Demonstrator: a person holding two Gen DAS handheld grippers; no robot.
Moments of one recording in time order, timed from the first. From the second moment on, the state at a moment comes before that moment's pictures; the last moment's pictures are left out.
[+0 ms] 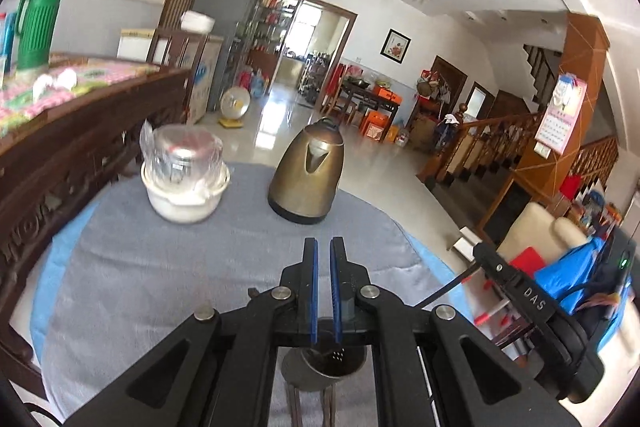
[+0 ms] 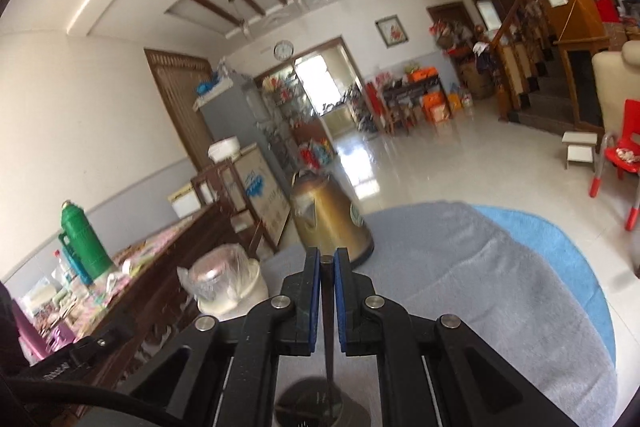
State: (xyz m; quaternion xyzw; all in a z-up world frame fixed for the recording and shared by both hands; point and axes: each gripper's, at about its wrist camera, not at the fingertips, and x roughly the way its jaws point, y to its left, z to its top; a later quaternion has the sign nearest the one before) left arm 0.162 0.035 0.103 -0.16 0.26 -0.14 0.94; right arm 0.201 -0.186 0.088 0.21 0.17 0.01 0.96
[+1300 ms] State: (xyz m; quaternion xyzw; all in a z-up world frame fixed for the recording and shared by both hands) left arm 0.049 0.032 -0.086 -0.04 0.51 -0.10 0.85; right arm 0.126 -0.179 -0.107 0.20 0.43 0.14 0.87
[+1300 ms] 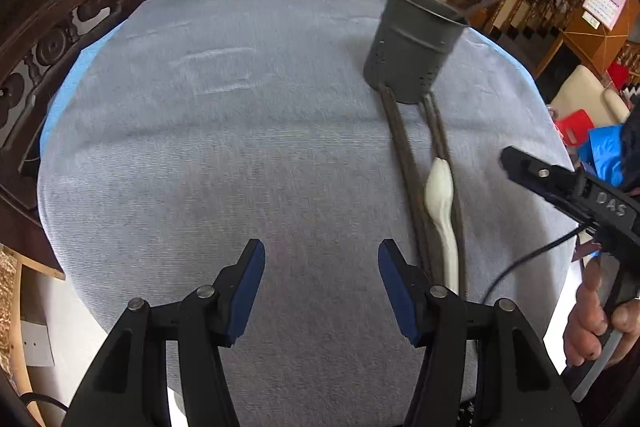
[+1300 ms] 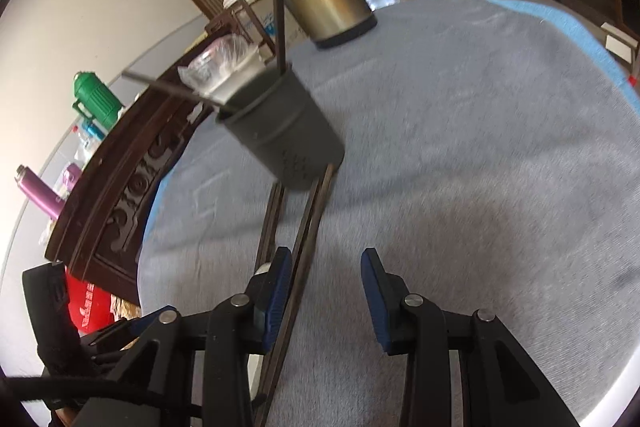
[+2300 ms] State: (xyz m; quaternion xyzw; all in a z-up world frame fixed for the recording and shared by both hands) left arm 0.050 0.051 -0.079 -0.03 0.49 -0.08 0.87; right arm 0.129 -0.148 -0.105 0.02 0.41 0.02 0.91
